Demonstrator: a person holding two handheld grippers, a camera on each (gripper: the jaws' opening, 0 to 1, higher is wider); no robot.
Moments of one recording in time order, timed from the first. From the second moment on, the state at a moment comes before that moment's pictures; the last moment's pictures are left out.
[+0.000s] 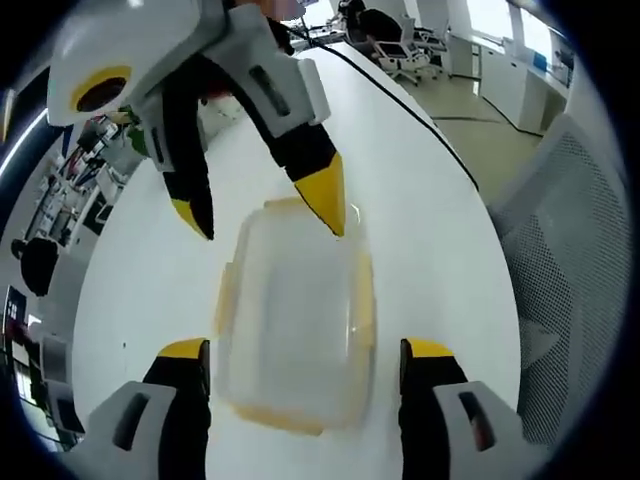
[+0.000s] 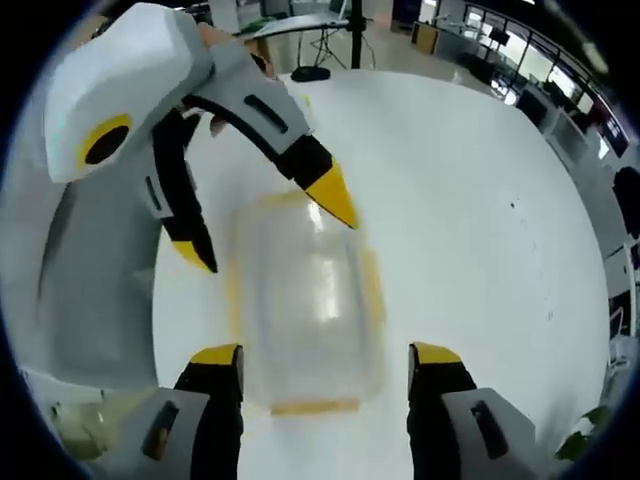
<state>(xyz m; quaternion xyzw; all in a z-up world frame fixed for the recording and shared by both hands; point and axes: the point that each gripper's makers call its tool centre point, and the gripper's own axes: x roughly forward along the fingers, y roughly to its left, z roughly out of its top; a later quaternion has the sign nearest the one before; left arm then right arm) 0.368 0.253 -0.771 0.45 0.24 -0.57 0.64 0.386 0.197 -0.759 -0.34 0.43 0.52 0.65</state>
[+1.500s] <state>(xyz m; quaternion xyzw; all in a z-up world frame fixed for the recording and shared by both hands) 0.386 0.268 -0.802 0.49 0.26 -0.57 0.60 0.376 0.189 -0.791 -0.37 0.41 0.50 0.66</state>
